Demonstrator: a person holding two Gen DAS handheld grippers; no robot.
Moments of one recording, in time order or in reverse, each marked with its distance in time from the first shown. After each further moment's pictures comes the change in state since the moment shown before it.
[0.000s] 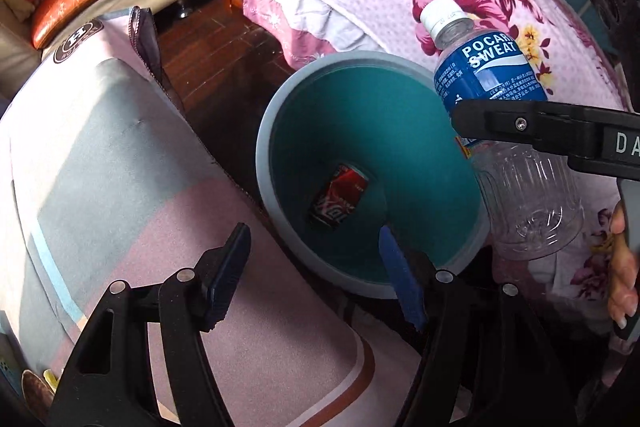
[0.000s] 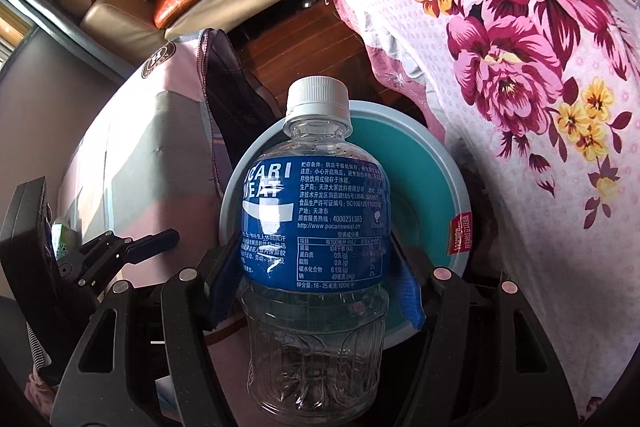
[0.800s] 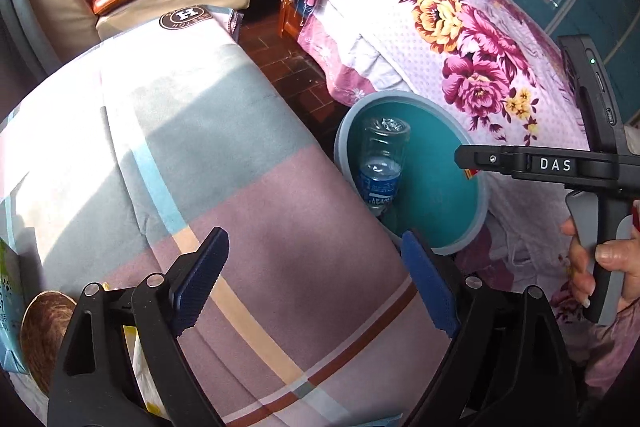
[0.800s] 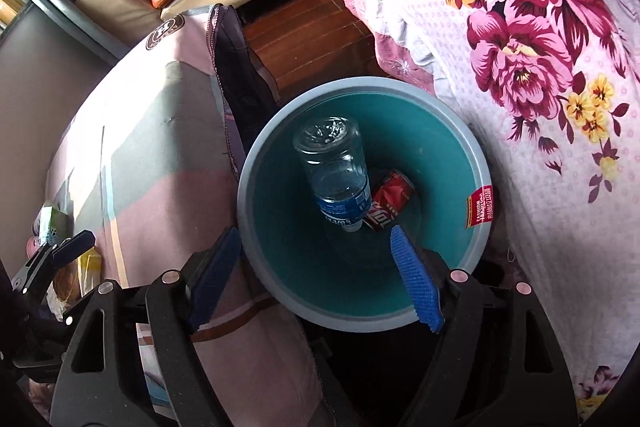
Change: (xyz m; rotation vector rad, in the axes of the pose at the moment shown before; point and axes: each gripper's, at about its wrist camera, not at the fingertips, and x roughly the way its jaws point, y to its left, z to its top) left arm -0.084 0.063 -0.062 -0.171 -0.143 -0.002; right arm -0.001 0.047 -0.017 -0.032 0.031 -0.070
